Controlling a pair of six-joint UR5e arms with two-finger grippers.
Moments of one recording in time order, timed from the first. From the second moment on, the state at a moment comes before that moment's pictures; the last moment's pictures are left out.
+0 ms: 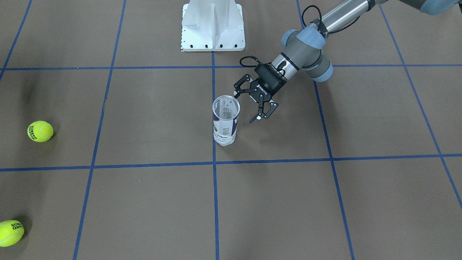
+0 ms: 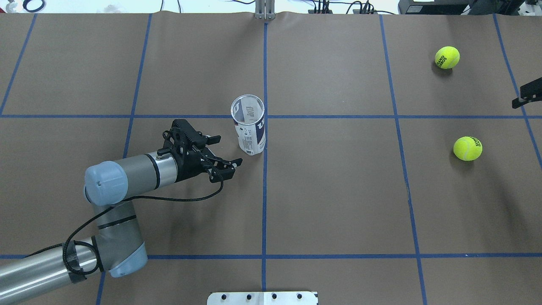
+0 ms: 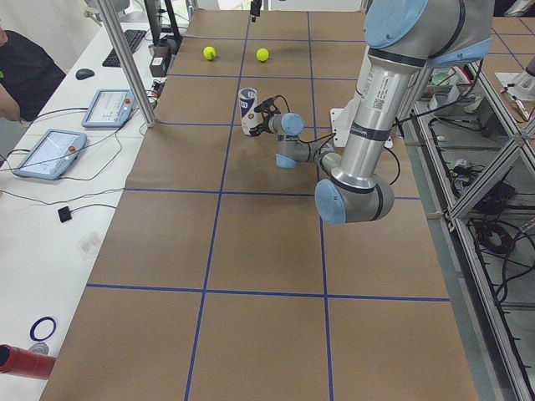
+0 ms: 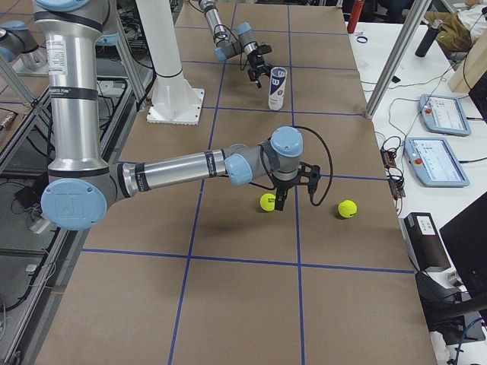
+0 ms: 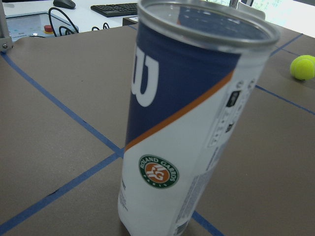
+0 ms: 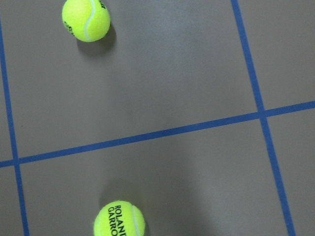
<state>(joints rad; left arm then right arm) -0.44 -2.00 -1.47 -2.88 -1.52 -0.60 1.28 -1.56 1.81 -1.38 2.36 0.71</state>
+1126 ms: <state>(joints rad) -0.44 -2.00 -1.45 -2.88 -1.52 -0.59 1.04 -1.55 1.79 -1.34 2.20 0.66</state>
